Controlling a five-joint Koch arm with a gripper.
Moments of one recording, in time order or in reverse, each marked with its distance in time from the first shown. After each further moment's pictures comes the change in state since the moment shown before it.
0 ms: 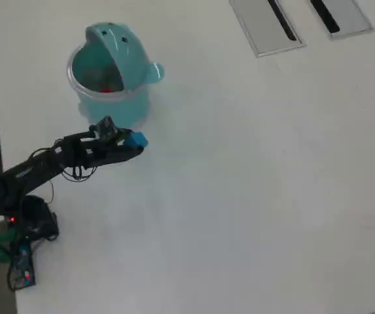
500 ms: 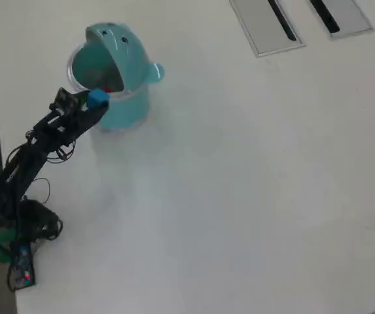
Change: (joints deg) arm -26.6 5.2 0.1 -9.4 3.3
